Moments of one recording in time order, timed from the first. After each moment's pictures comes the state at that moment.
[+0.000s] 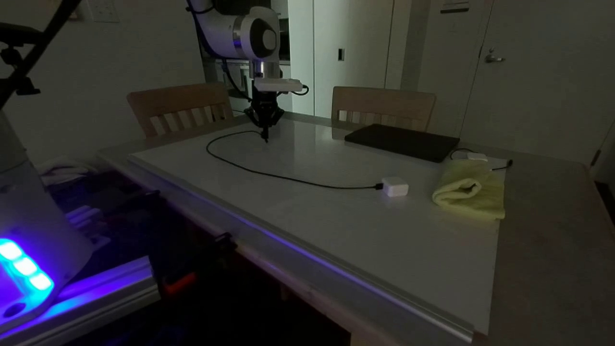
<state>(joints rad) 0.05 0.64 0.24 -1.90 -0.16 2.46 -0.88</state>
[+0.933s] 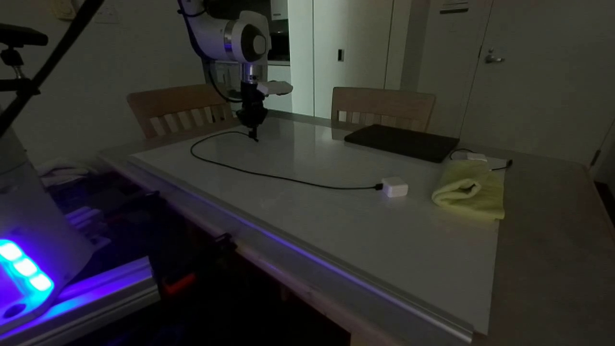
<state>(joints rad) 0.06 0.68 0.31 -1.87 -0.16 2.47 -1.31</state>
